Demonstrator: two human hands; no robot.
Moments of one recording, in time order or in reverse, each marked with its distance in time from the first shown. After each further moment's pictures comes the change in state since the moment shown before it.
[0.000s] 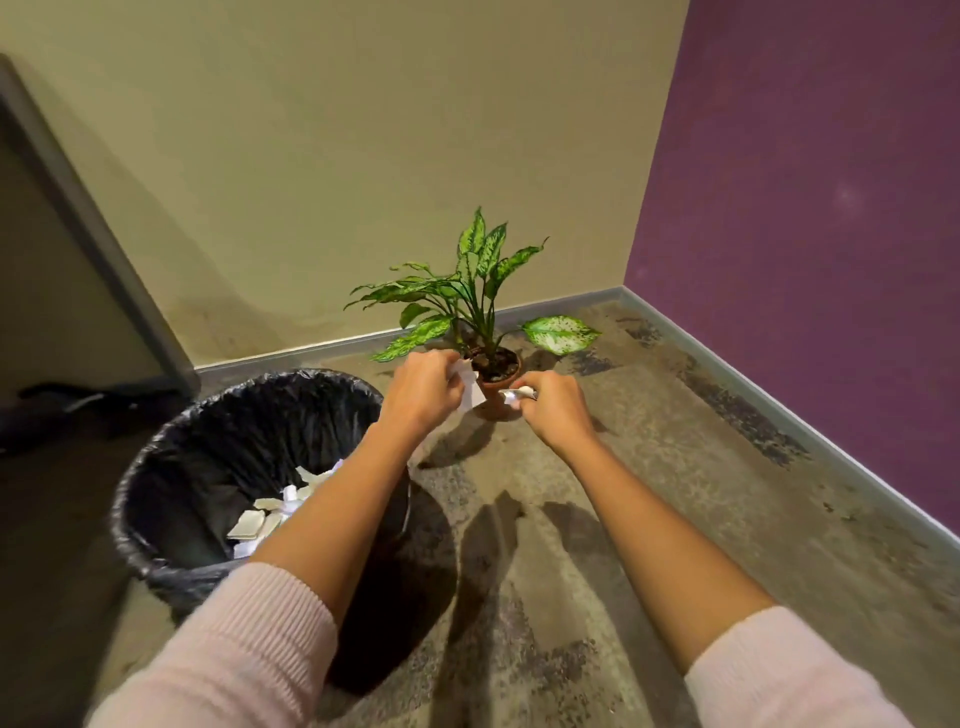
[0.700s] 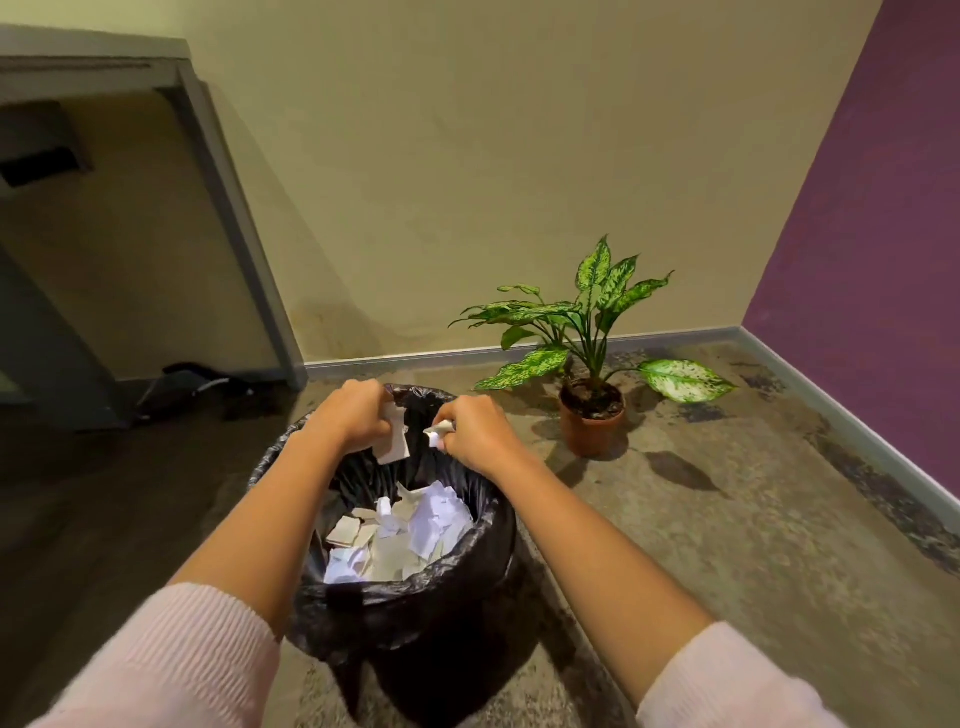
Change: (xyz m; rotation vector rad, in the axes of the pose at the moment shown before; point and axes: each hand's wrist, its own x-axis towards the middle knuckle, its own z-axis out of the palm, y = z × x) left_hand -0.020 -0.178 -0.104 0.317 -0.281 -0.360; right_hand 0.007 -0.171 0.120 -0.100 -0.378 -0.362
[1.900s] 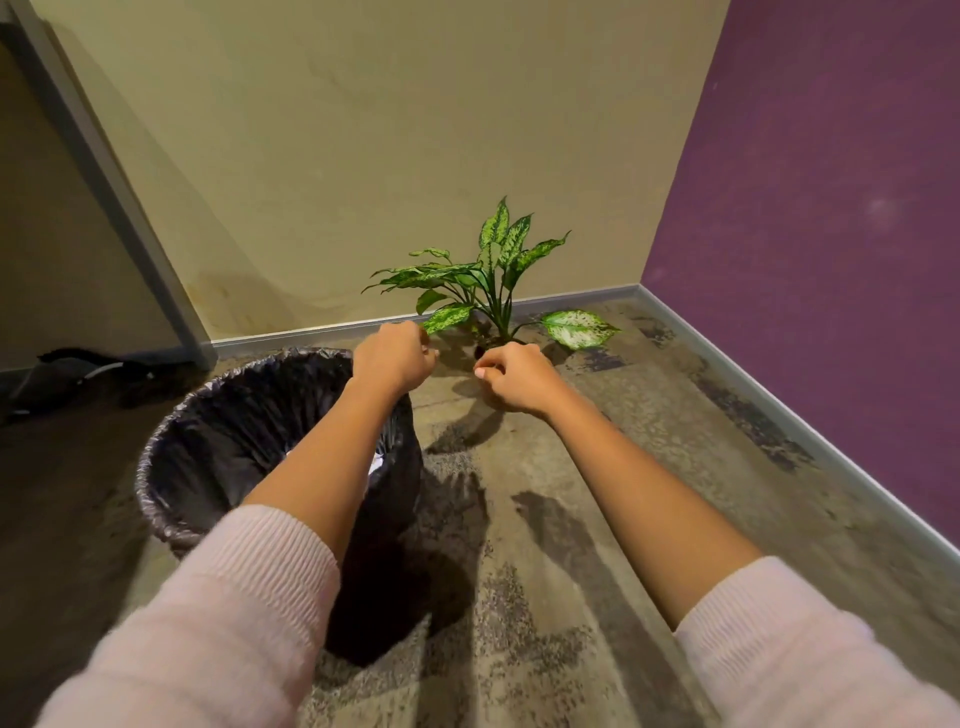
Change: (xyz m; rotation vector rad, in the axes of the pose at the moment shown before) left_hand -0.011 0.157 0.014 -0.103 0.164 0.109; right_hand -0.080 0.105 -0.095 0.014 0.065 0.185
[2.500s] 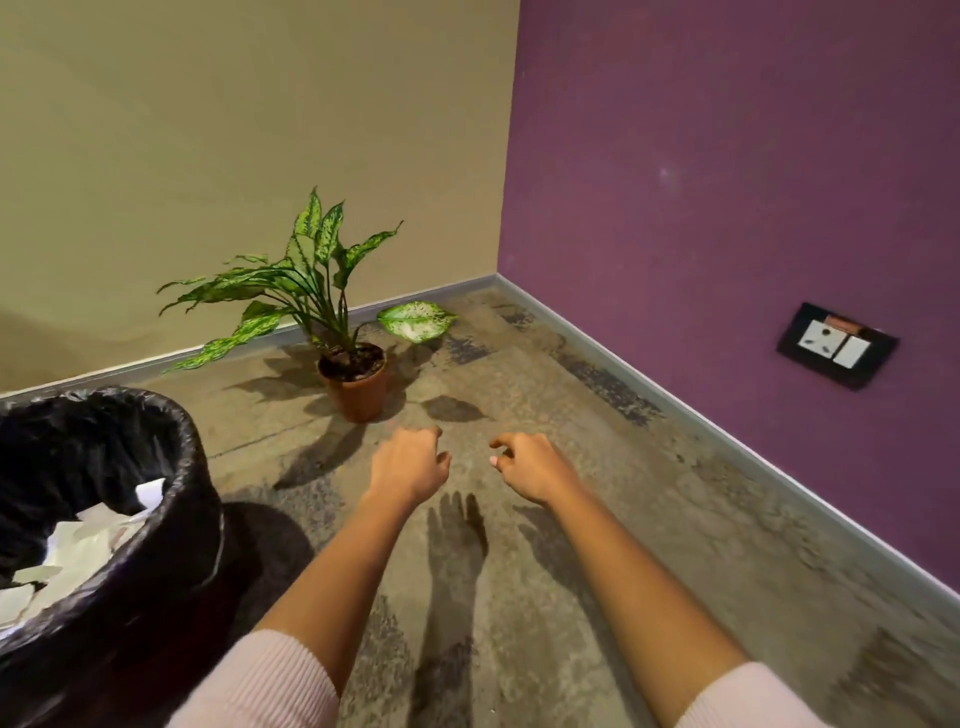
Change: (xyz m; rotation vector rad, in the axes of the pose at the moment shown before) left_hand -0.041 0.165 0.181 -0.024 -0.196 0.301; right_hand -0.098 0.218 0.009 -0.021 0.041 0.406
